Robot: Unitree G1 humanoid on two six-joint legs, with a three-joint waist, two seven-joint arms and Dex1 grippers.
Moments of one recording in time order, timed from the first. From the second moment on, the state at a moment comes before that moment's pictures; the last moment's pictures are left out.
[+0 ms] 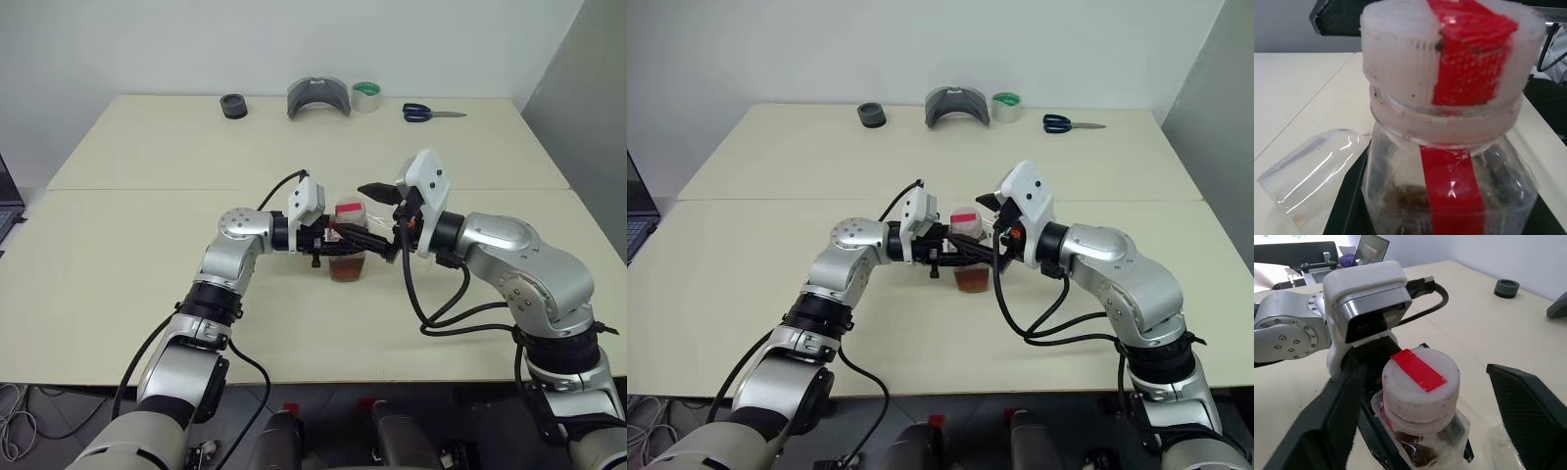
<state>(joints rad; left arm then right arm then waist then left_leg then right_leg) -0.81 0.32 -0.15 0.47 -0.27 0.10 -1.30 -0.64 -0.47 0.12 -0.43 0.51 0.84 0.57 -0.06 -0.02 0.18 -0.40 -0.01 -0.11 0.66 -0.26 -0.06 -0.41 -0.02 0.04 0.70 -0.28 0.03</state>
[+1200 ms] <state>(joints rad) -0.75 0.33 -0.11 0.38 -0.28 0.15 -1.19 -0.27 -0.45 -0.25 -0.38 0.30 0.80 0.26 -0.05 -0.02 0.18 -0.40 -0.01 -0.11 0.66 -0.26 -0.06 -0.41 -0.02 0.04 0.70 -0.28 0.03</state>
